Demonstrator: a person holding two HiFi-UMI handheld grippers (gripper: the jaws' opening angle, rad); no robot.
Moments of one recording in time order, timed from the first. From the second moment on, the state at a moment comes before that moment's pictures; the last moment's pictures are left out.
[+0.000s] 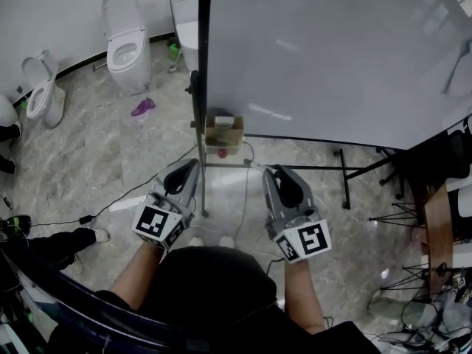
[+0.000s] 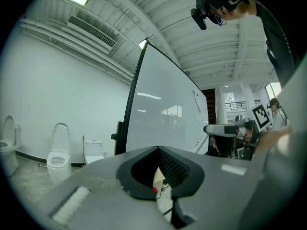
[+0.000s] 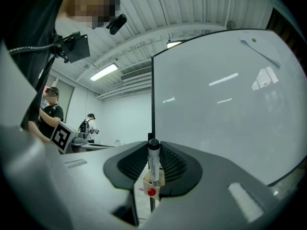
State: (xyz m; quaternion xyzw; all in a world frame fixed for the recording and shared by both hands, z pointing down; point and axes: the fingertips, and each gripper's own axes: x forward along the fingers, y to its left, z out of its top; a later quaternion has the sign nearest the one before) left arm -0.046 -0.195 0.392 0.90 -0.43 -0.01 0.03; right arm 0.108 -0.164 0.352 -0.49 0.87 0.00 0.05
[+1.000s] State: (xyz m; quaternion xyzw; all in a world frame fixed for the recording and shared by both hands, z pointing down) left arm -0.060 -0.191 0.396 0.89 -0.46 -0.01 0.04; right arm 0.100 -0.172 0.358 -0.47 0.88 -0.01 0.05
